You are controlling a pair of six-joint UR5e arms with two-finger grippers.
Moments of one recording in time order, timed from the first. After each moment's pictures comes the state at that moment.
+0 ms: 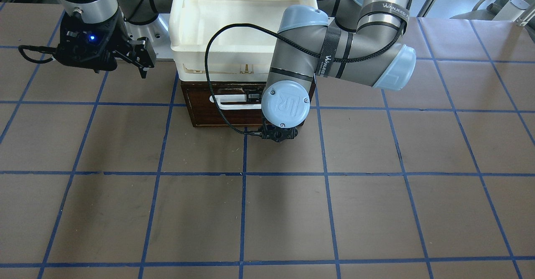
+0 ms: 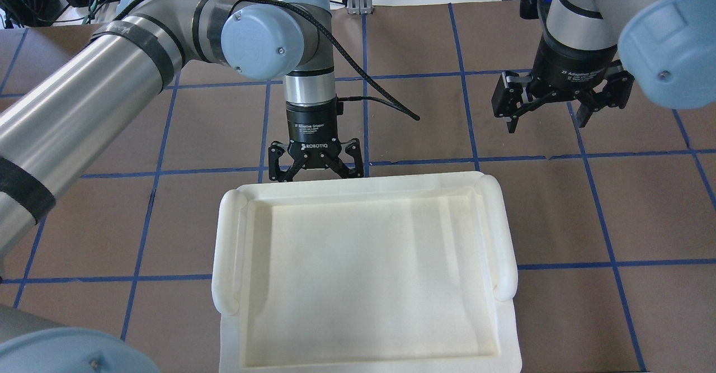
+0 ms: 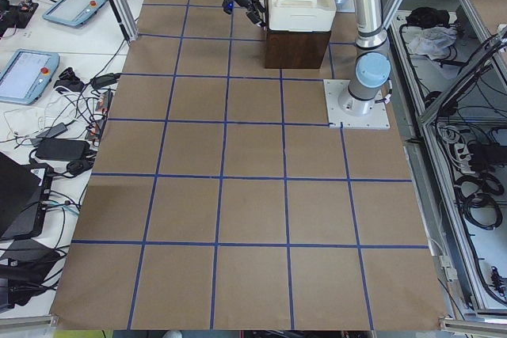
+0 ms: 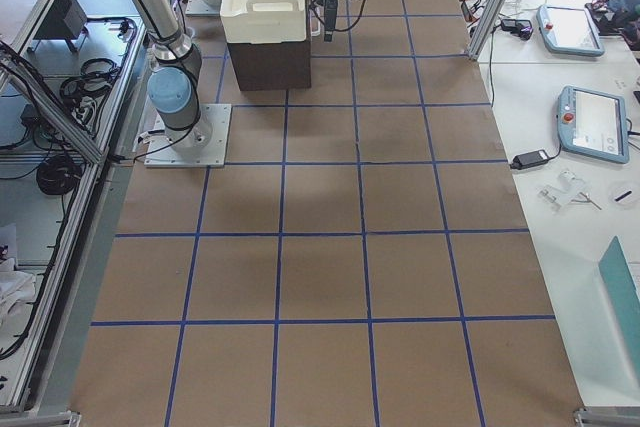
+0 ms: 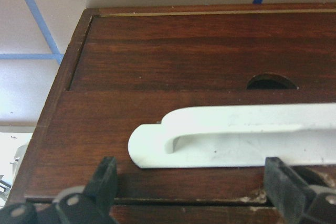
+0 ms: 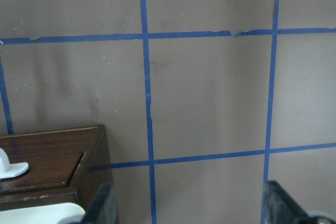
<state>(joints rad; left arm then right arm) -1.85 -2.00 -1.41 -1.98 1.41 -0.24 1.60 -1.62 1.63 -1.51 -1.69 0.07</state>
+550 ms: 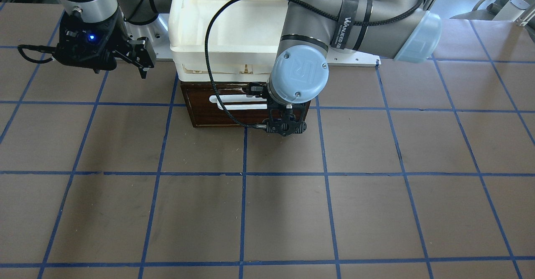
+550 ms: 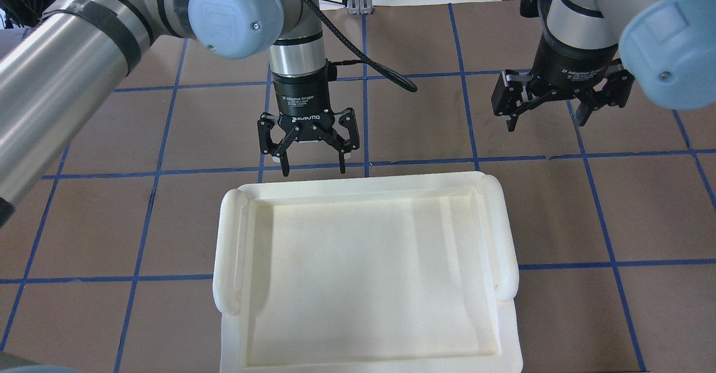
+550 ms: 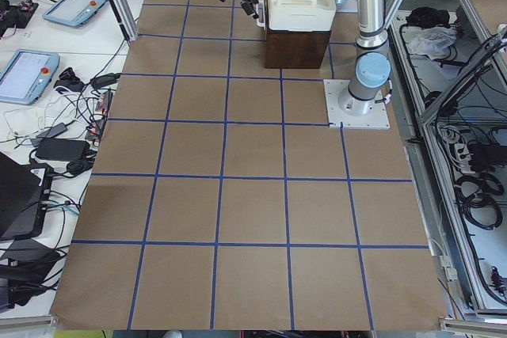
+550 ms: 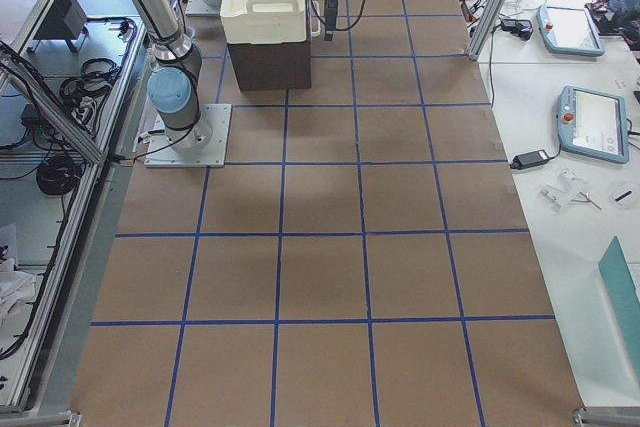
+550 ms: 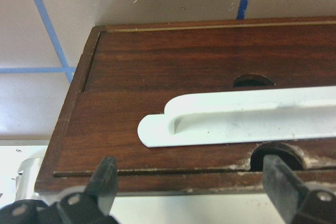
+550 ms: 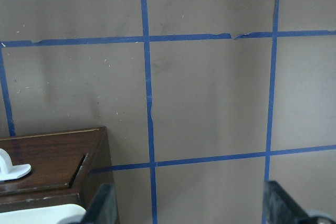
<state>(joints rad) -1.83 -1.93 -1.34 -1.92 1.43 -0.22 1.60 -1.62 1.63 -1.52 -1.69 0.07</state>
